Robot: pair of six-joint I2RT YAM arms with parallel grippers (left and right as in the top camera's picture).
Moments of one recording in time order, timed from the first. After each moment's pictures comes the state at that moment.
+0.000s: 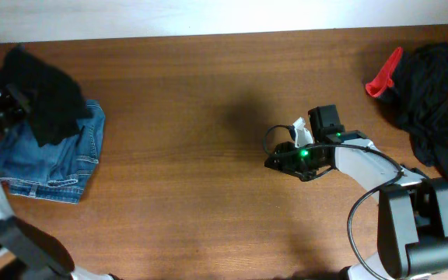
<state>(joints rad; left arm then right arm) 0.61 1.77 1.55 -0.65 0.60 -0.07 0.12 1.72 0.92 -0.53 -0.60 0.34</state>
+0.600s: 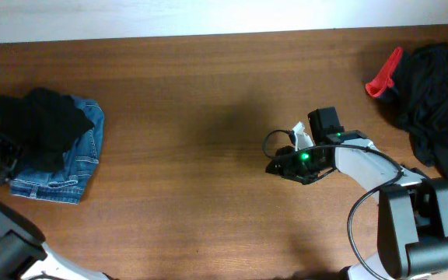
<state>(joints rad) 0.79 2.00 1.55 -0.89 0.48 -0.21 0.12 1.72 0.92 -0.60 -0.60 0.30</state>
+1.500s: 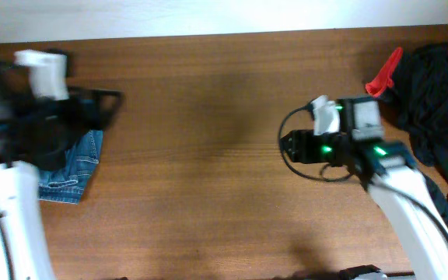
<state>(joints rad) 0.19 1.42 1.57 -0.97 0.67 0.23 0.12 1.22 1.06 -0.76 -0.38 0.18</state>
